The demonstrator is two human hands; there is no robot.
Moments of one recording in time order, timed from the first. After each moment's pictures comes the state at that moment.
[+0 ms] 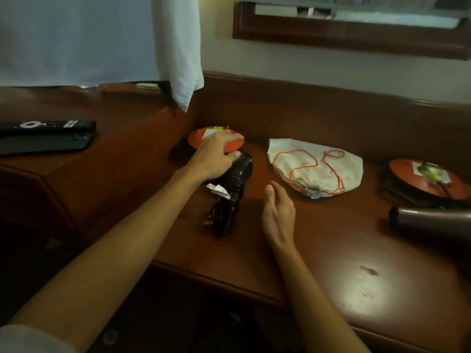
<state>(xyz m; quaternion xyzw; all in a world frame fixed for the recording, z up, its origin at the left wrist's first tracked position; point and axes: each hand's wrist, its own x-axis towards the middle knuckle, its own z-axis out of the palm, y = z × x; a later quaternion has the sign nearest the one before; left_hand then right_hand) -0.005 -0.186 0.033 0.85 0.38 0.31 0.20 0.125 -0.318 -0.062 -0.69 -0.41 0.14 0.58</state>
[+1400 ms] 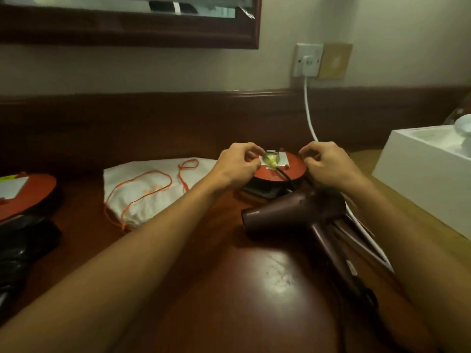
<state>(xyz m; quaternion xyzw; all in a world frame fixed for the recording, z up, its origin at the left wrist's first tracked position) 0.388 -0.302 0.033 0.90 0.16 0.19 0.35 0.516 -0.481 0.046 -0.88 -0.35 -0.04 0.32</state>
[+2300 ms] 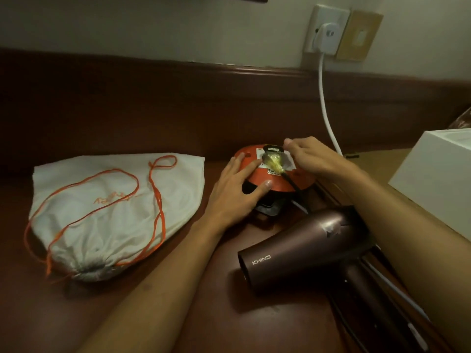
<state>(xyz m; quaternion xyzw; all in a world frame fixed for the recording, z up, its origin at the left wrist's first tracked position) 0.465 -0.255 -0.085 0.89 0.14 0.23 0.36 0.607 -0.386 0.015 -0.90 -0.35 0.09 0.25</state>
